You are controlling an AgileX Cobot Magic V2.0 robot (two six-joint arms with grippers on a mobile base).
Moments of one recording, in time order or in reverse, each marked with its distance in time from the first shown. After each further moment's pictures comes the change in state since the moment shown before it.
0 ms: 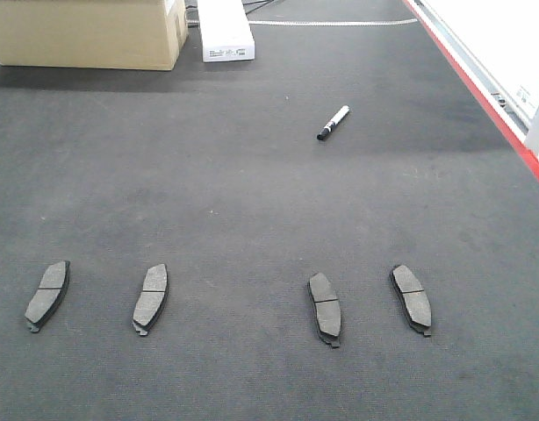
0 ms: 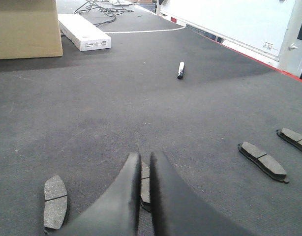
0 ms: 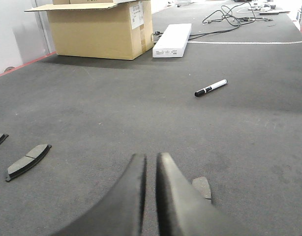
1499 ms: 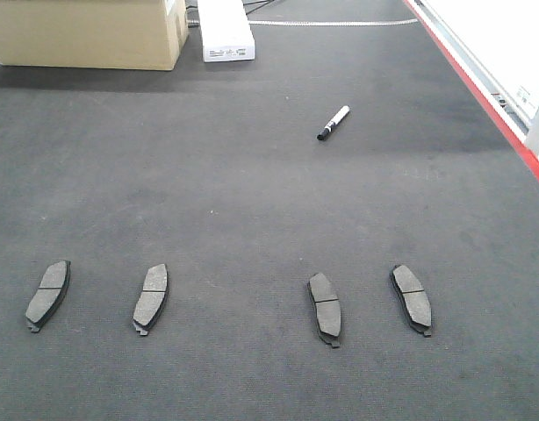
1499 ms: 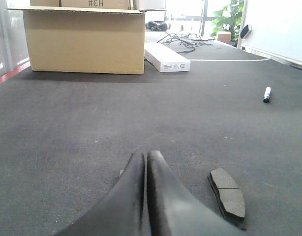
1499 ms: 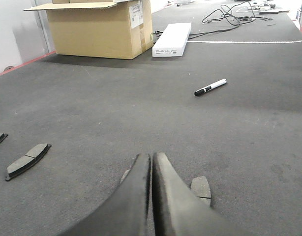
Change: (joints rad) left arm 0.315 -0.209 0.385 0.019 -0.328 -0.003; right arm 0.000 0.000 0.000 0.000 0.003 -0.001
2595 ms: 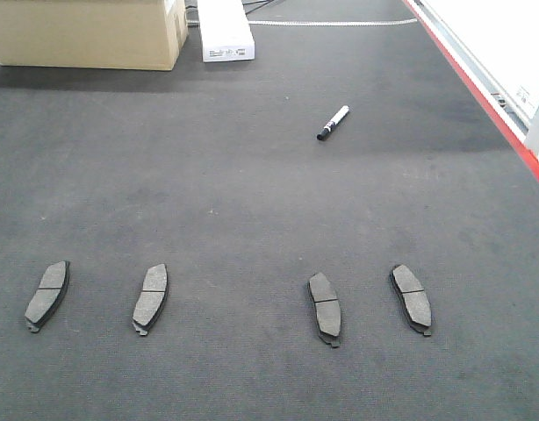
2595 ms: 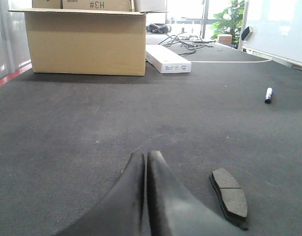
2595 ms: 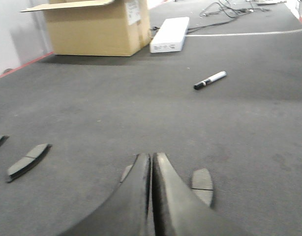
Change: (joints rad) left arm 0.002 -0.008 0.004 0.003 0.001 0.000; right arm -0.068 -0.007 0.025 0.087 -0.012 -0.052
